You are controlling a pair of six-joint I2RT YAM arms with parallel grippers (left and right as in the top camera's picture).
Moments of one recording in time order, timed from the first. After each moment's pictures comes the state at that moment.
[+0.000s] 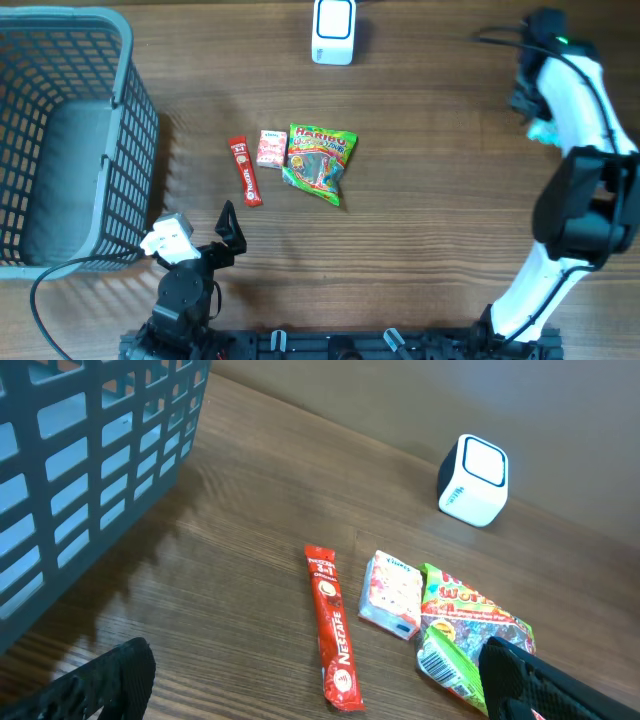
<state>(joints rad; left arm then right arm) -0.40 0.01 0.14 -0.45 -0.42 -0.51 -0.20 2.07 1.66 -0.95 0.48 0.36</state>
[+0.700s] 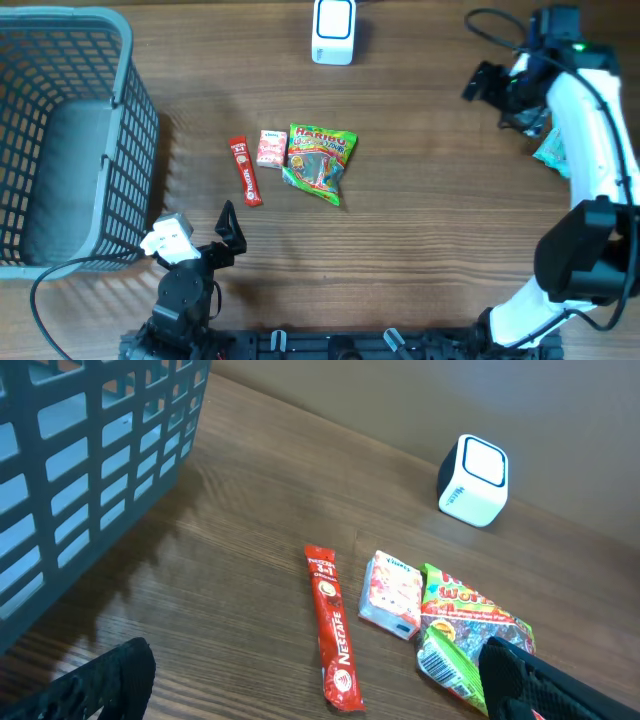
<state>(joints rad) -0.40 0.01 0.14 -0.45 -0.42 -0.51 -0.08 1.84 1.64 -1.12 -0.13 0.41</state>
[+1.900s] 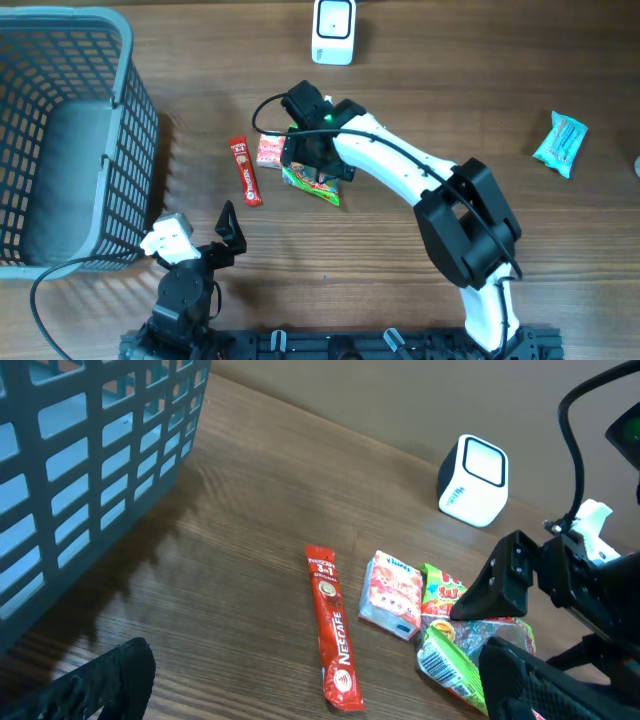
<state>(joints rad) -0.40 0.01 0.14 -0.45 -0.42 -0.51 0.69 2.13 1.61 -0.82 -0.02 0.93</state>
